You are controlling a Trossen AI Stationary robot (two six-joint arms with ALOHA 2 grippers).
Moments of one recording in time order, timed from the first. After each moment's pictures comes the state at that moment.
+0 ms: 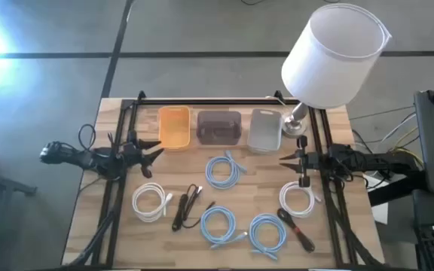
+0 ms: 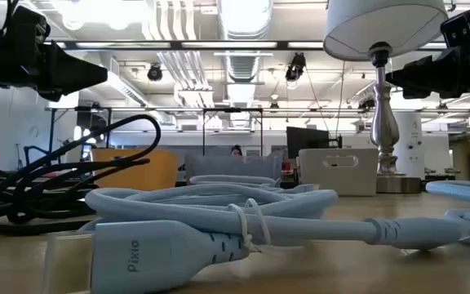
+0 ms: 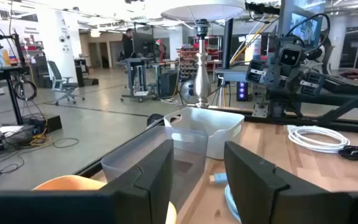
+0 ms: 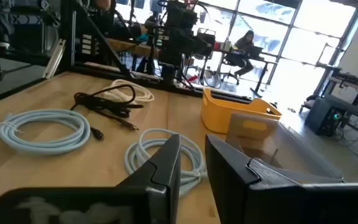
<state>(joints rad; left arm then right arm) -0.24 0.03 0.01 0.06 -0.66 0.07 0.03 0.06 0.01 0.01 0.03 -0.18</state>
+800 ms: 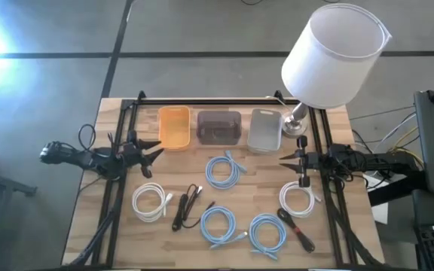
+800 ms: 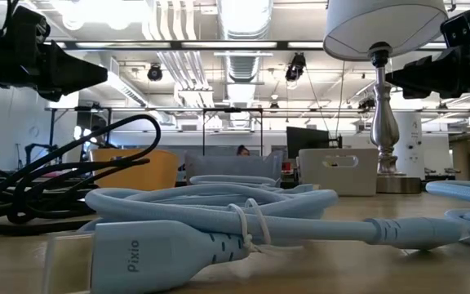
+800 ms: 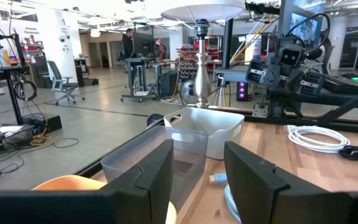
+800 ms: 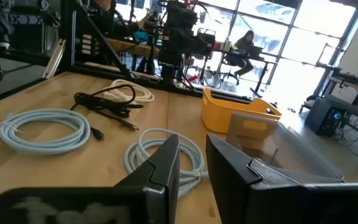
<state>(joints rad) -0.24 0.03 0.01 0.06 -0.66 0.07 0.03 0.05 0.01 0.01 0.03 -0.18</state>
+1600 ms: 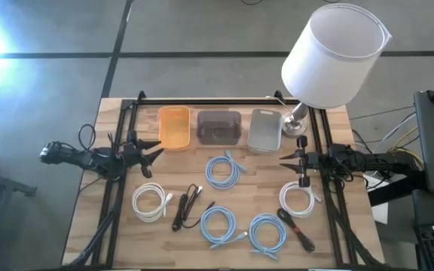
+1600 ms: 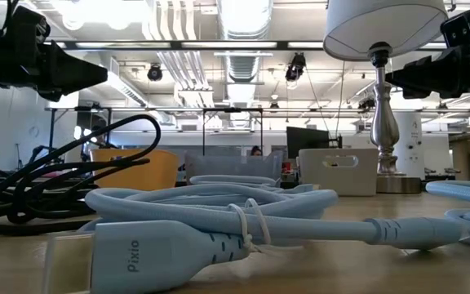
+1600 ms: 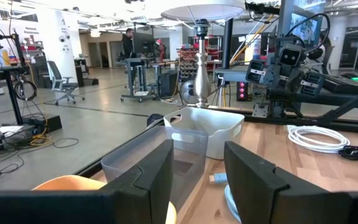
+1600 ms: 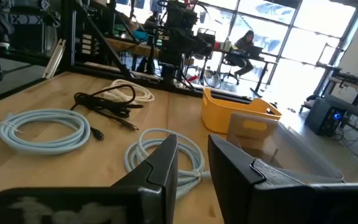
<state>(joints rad) -0.24 0.03 0.01 0.06 -0.66 0.07 0.03 0.05 0.01 0.01 0.03 -0.18</state>
